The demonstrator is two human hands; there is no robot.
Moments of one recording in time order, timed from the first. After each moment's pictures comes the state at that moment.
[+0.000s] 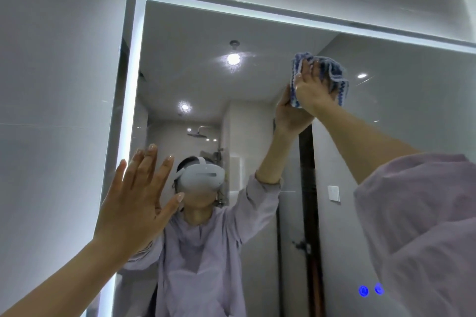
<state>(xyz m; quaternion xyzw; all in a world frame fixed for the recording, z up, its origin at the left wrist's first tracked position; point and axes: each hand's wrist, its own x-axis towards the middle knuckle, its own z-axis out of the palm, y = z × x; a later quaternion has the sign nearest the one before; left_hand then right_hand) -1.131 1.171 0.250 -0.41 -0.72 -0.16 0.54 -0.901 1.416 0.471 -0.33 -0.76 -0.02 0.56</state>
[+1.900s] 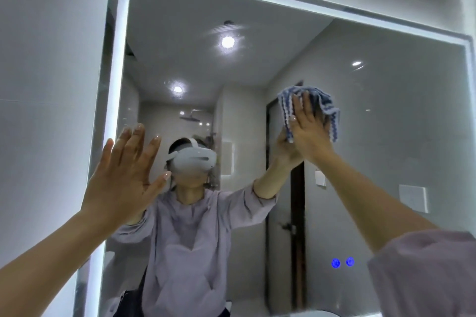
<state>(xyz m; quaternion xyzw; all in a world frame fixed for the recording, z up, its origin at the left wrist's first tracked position) -1.129 1.171 0.251 -0.42 -0.73 -0.16 0.52 -0.885 1.440 0.347 -0.31 -0.76 -0.16 0.54</state>
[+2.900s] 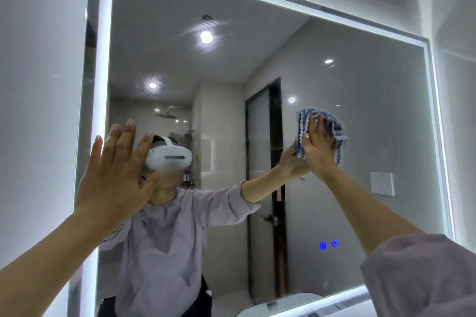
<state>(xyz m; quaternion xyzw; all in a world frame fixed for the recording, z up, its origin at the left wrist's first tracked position) -1.127 1.168 0.253 -0.44 -0.72 -0.18 0.50 -0.855 1.467 0.294 -0.38 -0.73 -0.01 0.57</state>
